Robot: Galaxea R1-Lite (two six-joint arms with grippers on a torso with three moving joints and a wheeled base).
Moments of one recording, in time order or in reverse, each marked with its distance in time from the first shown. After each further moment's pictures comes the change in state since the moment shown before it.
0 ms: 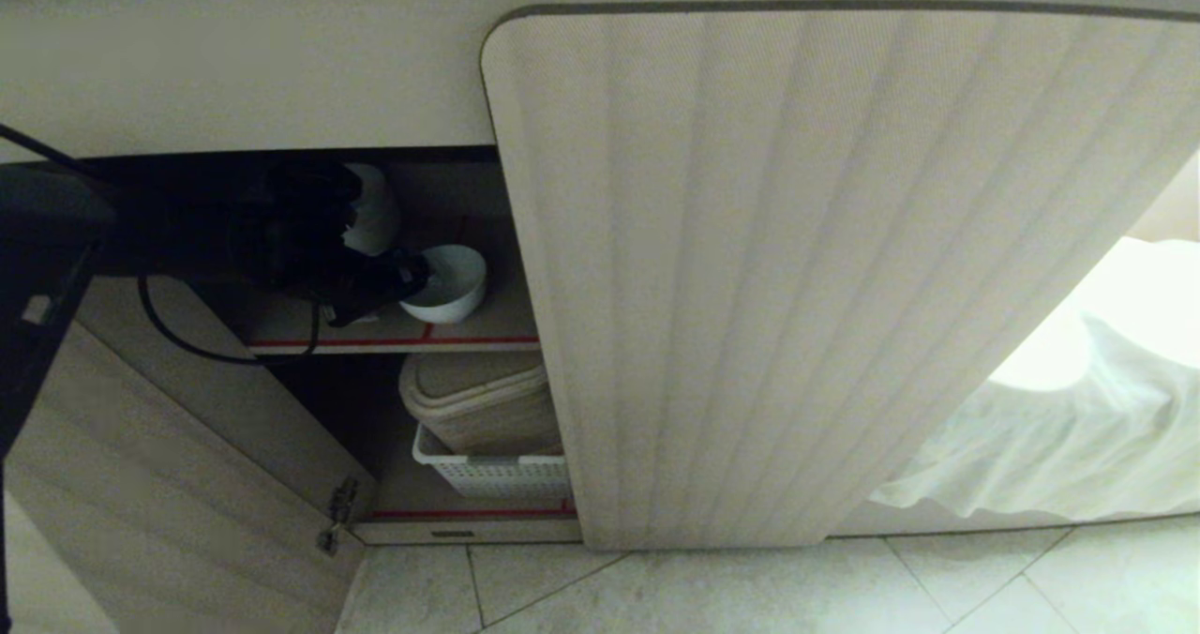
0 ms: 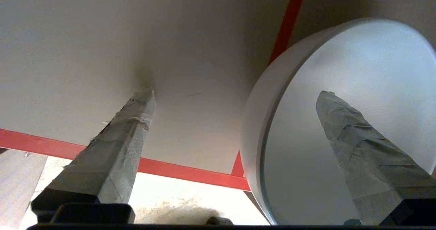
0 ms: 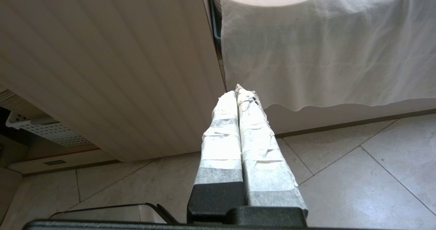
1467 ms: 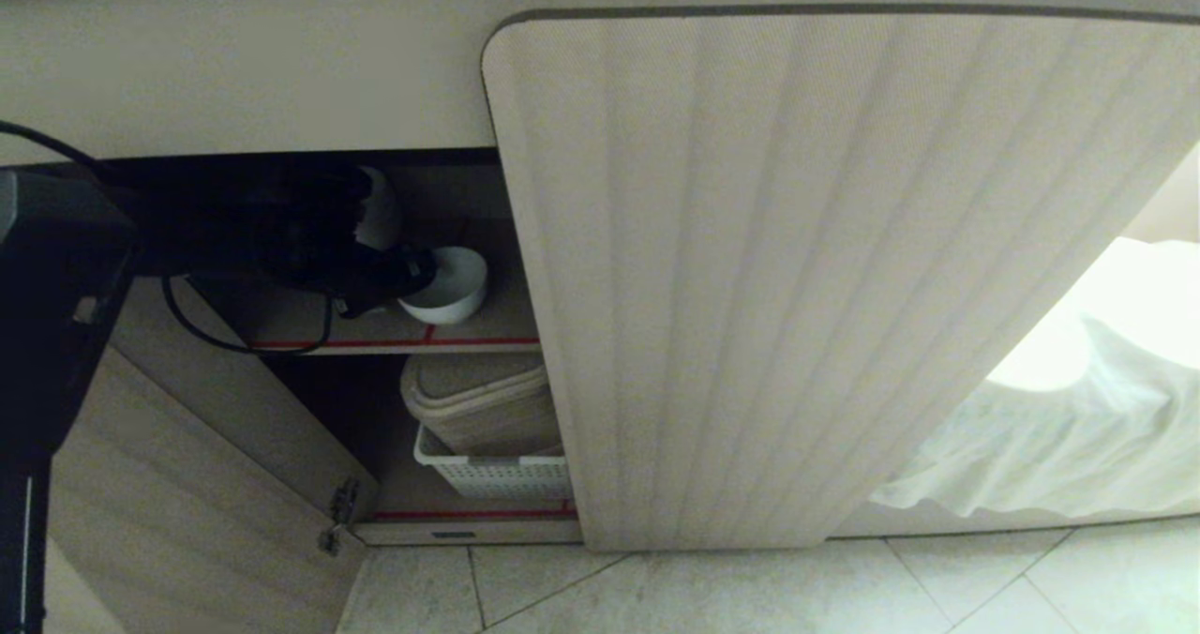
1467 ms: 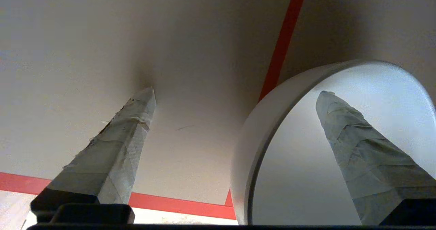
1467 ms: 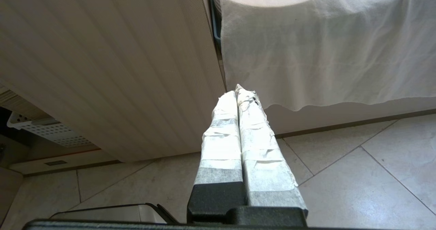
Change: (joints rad) left arm -0.004 0.086 -0.097 -0.002 0.005 0.002; right arm 0.000 0.000 0.000 0.000 0.000 0.000
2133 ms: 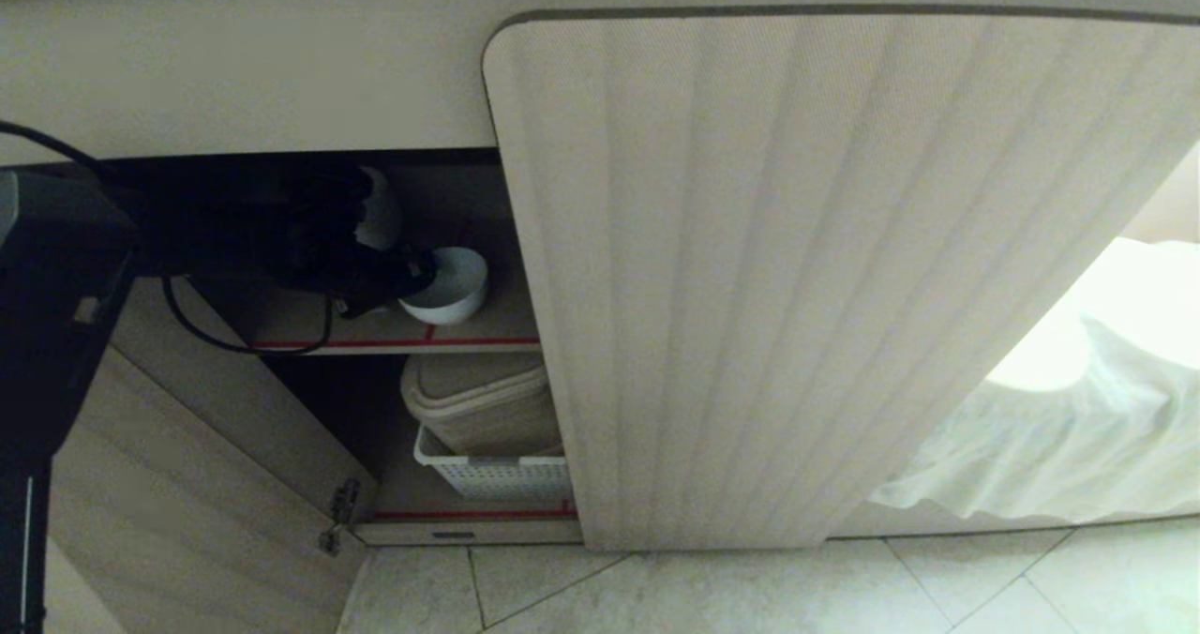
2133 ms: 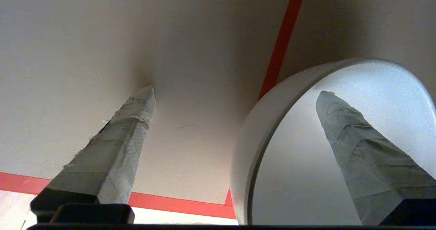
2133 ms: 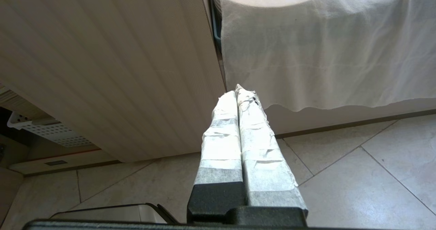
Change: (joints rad) left arm -0.002 -0.002 0.003 0.002 -0.003 0.000; right arm 0.000 0.000 0.000 0.000 0.000 0.000
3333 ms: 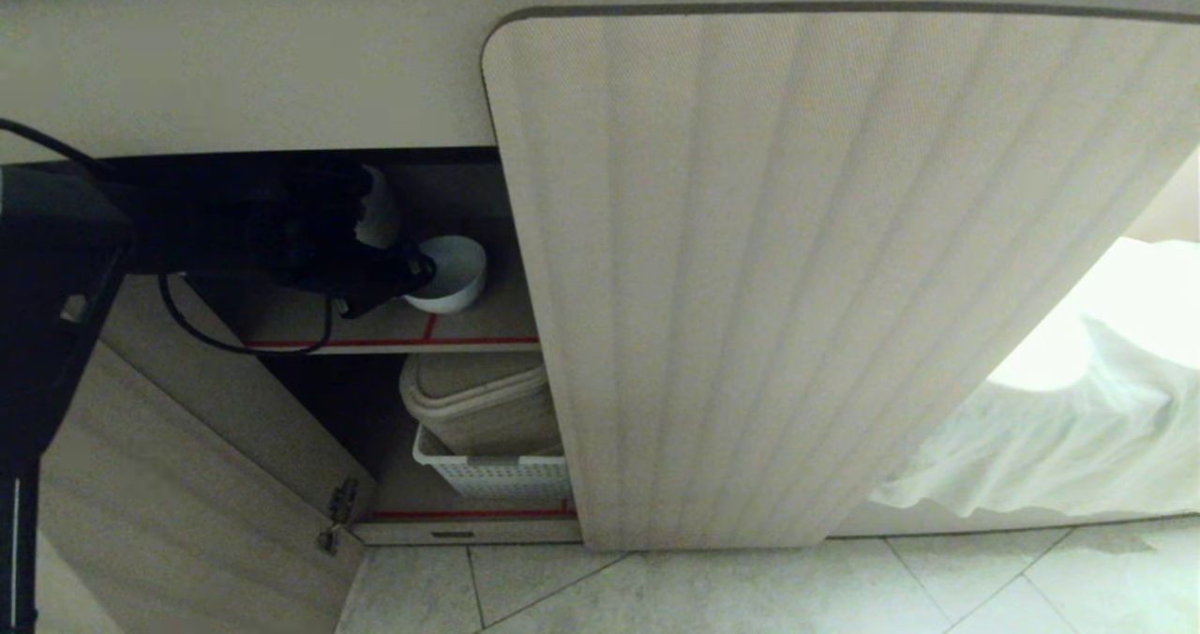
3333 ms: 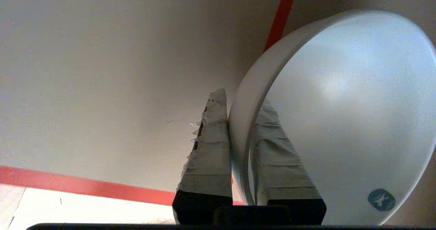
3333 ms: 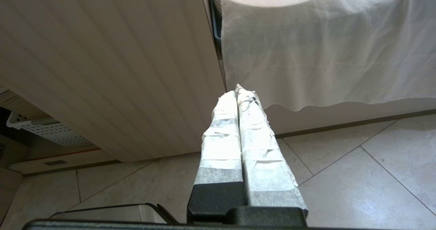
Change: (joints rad) left arm -0.001 -0.033 0.022 0.000 0.003 -0.020; right arm 0.000 0.000 0.000 0.000 0.000 0.000
